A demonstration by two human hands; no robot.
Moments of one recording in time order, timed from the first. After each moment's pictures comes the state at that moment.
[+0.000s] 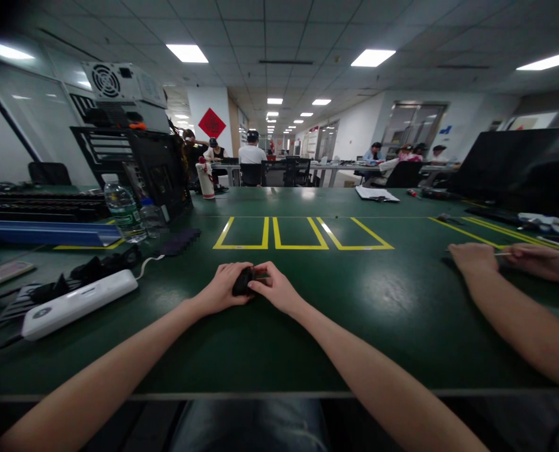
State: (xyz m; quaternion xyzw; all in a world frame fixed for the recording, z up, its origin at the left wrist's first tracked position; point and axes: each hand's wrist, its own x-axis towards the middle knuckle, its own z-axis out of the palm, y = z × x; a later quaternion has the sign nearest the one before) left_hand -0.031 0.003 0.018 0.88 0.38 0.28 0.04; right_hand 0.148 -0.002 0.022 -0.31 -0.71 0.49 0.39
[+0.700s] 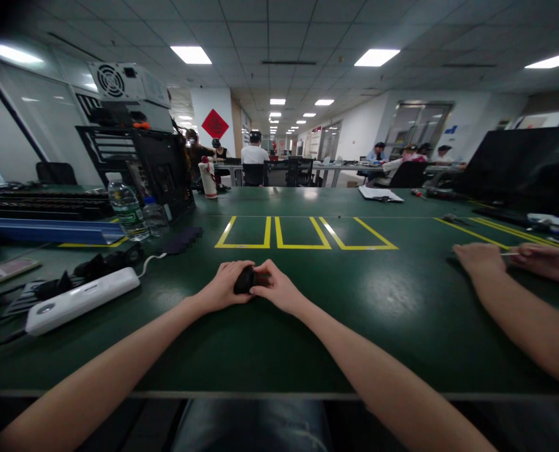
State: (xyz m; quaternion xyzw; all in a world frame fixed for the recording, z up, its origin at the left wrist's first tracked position) left_hand -0.031 0.005 0.015 0.88 0.38 0.28 0.04; right_hand 0.151 0.006 0.012 -0.27 -0.72 0.51 0.38
